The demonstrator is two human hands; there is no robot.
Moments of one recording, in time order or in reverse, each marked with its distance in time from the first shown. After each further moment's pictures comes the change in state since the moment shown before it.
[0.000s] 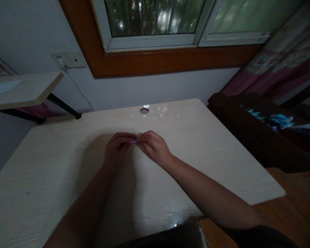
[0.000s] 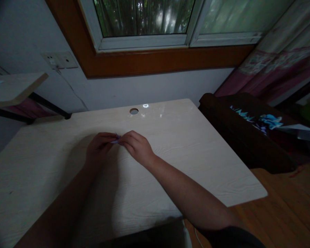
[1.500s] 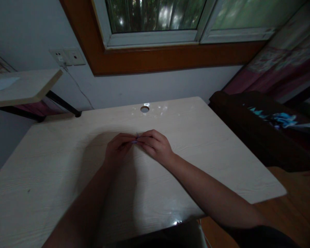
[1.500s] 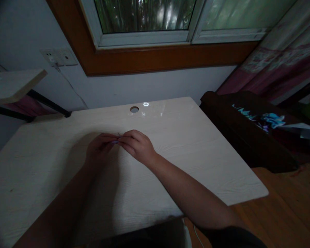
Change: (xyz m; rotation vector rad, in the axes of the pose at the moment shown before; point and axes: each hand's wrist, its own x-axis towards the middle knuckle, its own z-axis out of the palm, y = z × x) left_hand -0.005 -0.004 -0.002 -0.039 -0.057 0.029; right_hand -0.002 0.002 0.000 -0.091 0.080 -0.156
